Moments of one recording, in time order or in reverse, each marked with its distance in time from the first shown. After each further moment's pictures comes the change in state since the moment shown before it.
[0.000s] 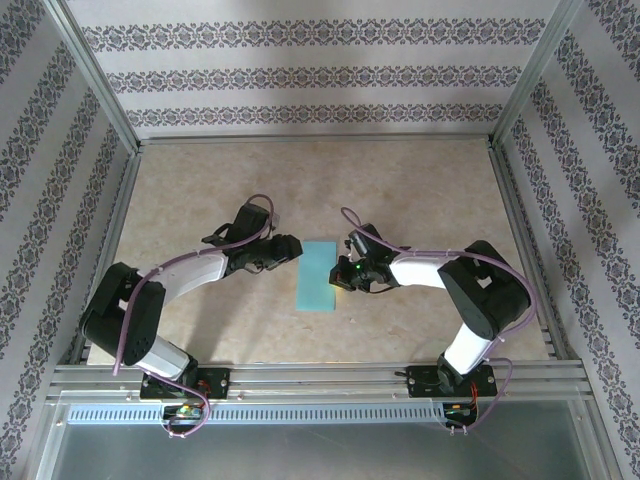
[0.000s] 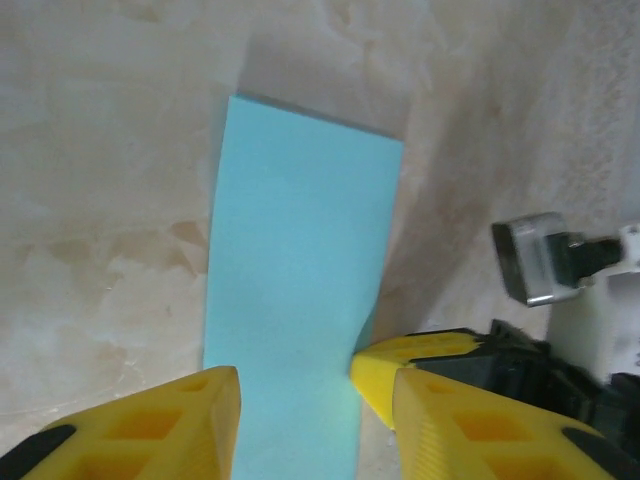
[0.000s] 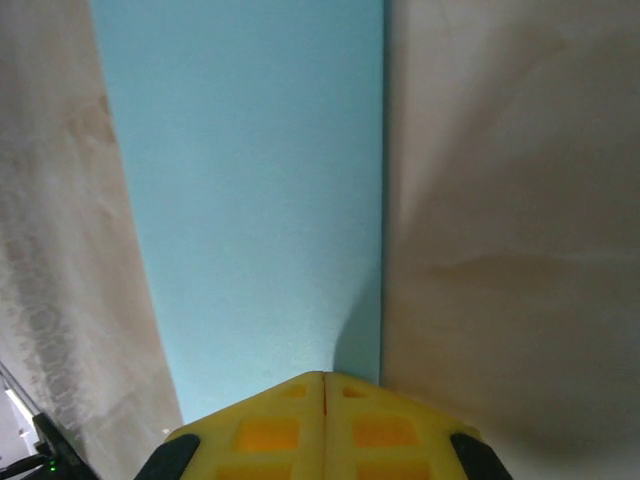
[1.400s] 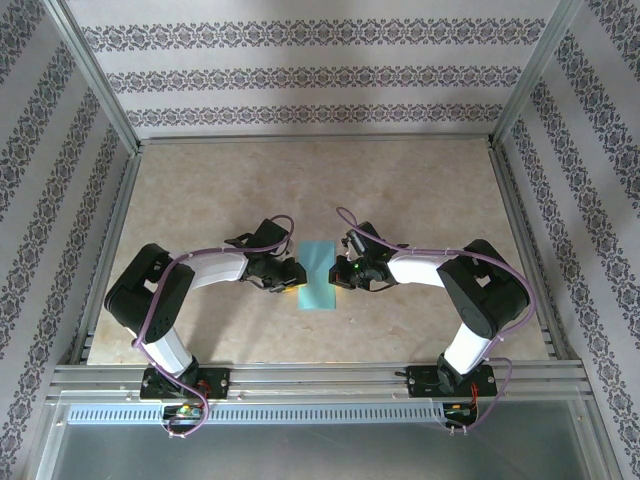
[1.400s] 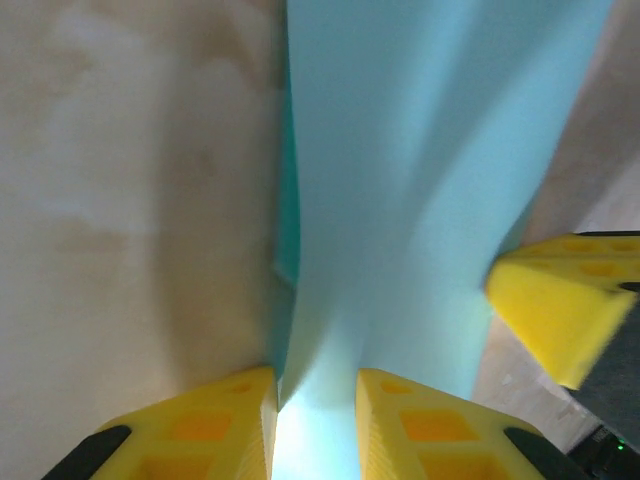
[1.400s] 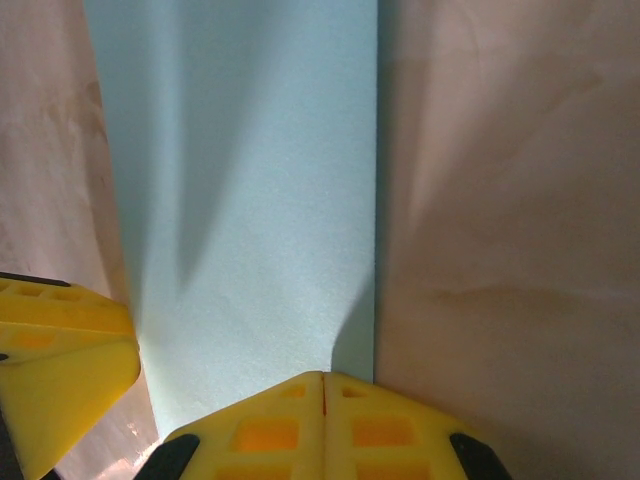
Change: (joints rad) left arm -0.092 0.157 0.013 -0.081 0.061 0.038; right arm 0.000 0.005 0.018 -0.029 0.023 -0.071
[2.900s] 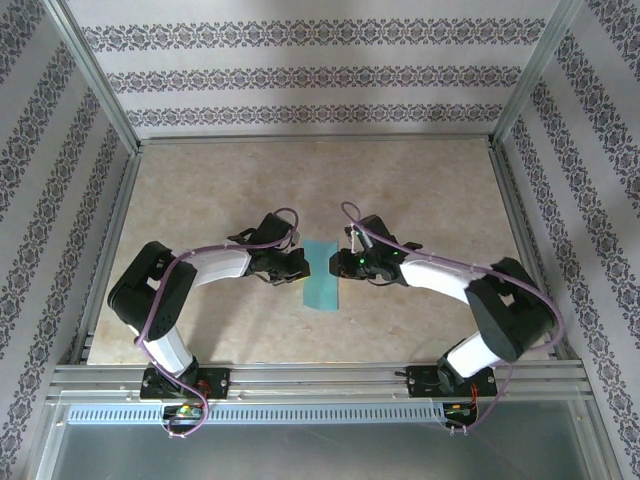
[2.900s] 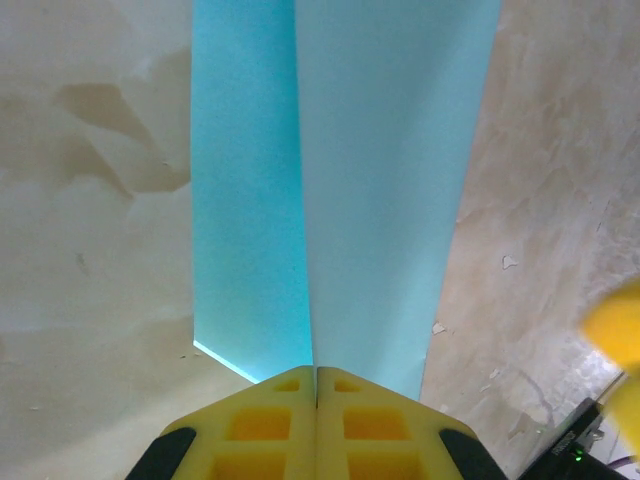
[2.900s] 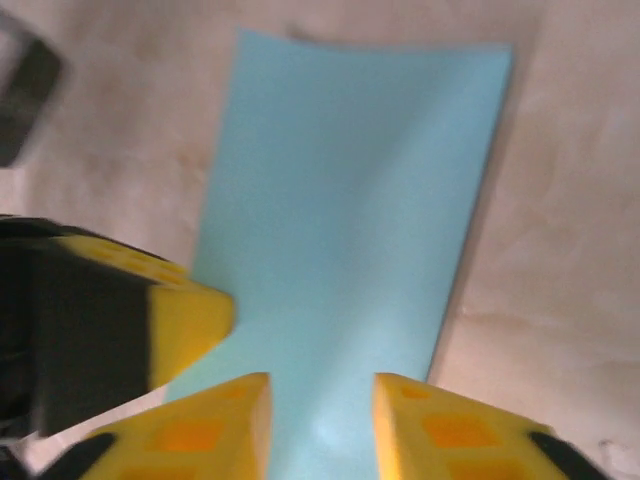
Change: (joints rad) left arm 0.000 0.023 0.046 0.050 0.002 -0.034; right arm 0.010 -0.240 -0.012 -0.052 0.129 -0.185
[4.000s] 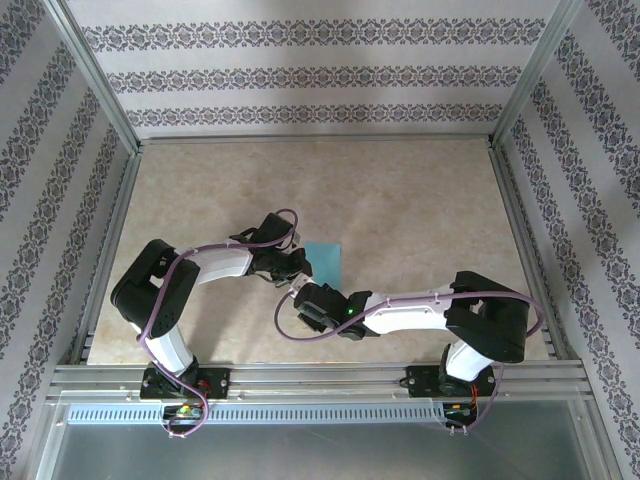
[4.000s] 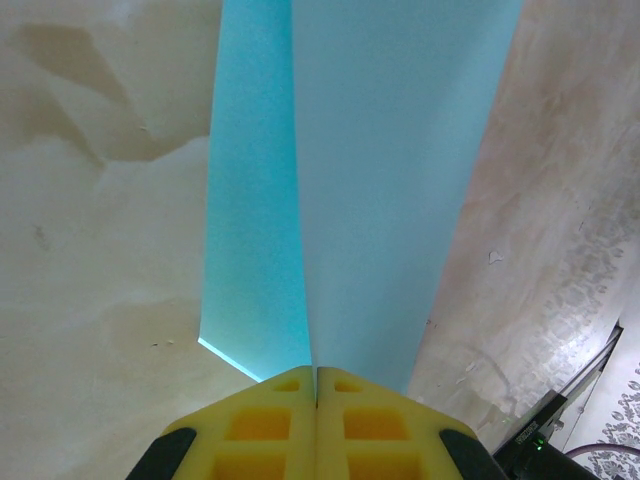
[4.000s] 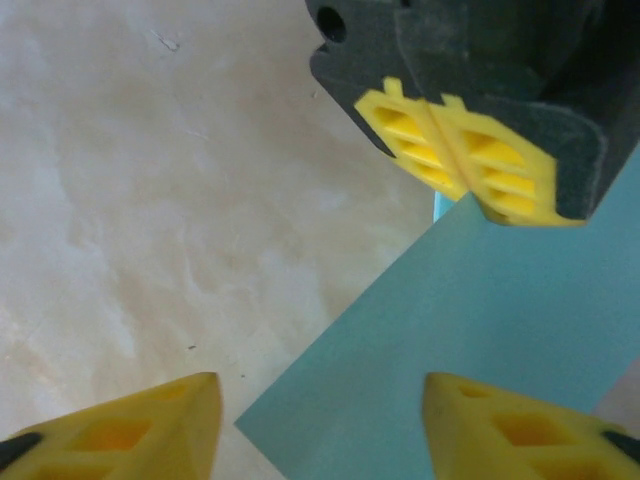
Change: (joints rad) left arm 0.000 0.020 0.011 -0.002 0.048 -0.057; right arm 0.581 0.146 0.013 -0.016 0.649 -0.421
